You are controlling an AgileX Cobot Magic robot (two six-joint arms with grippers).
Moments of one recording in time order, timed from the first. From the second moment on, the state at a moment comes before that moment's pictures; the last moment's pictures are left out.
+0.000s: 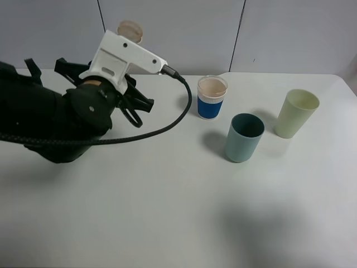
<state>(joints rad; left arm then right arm) -0.90 1.73 -0.80 -1.32 -1.02 1.25 -0.11 0.00 -0.51 0.10 1.07 -0.18</state>
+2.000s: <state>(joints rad) -1.05 2.17 -1.28 -1.46 -0.85 2.04 -0.11 0.00 -0.51 0.10 1.07 -0.18</state>
